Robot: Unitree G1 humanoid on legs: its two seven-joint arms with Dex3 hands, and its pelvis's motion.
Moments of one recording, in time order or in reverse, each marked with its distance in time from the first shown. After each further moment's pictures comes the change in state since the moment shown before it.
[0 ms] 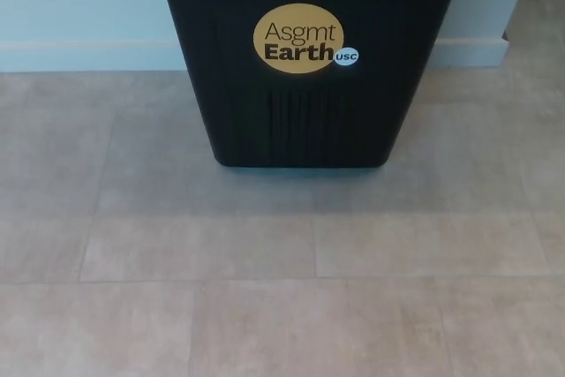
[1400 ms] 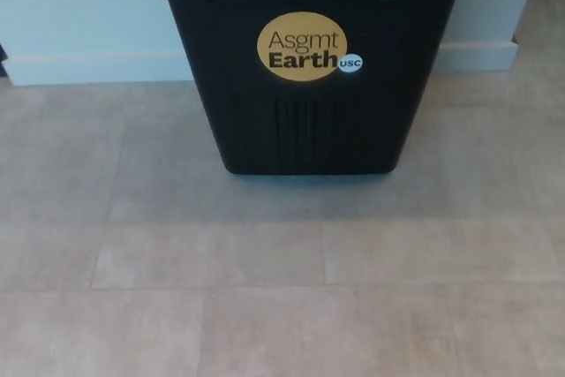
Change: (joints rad) left_arm -0.056 0.209 0.197 0.084 -0.141 -0.107 -0.140; right_arm -0.098 -0.264 -0.052 0.036 0.012 -0.183 0.046
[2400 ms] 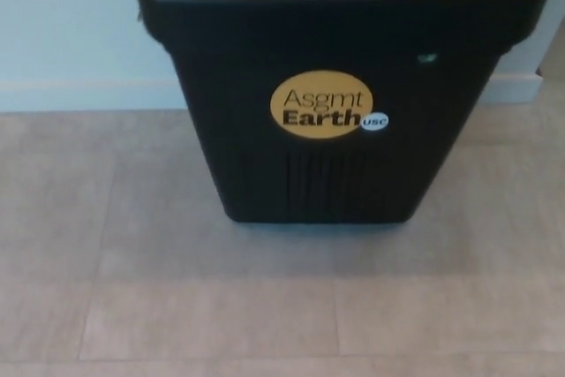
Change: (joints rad) left_arm 0.005 0.019 -0.005 0.038 -0.016 -0.025 -0.015; right_arm -0.029 -0.025 0.039 -0.024 -0.030 -0.014 0.006
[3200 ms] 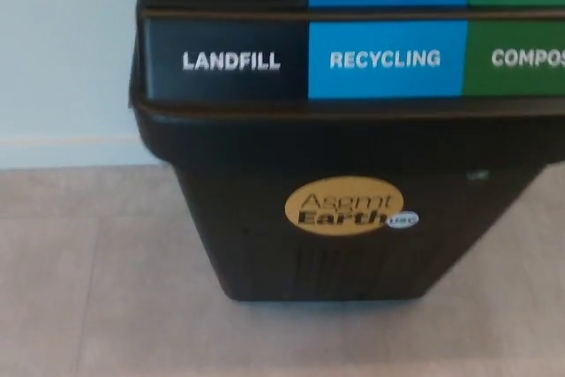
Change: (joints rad) left_arm -0.099 0.006 -0.064 -0.122 0.014 0.002 0.024; right_arm -0.020 0.007 -0.021 -0.040 0.001 -0.004 0.006
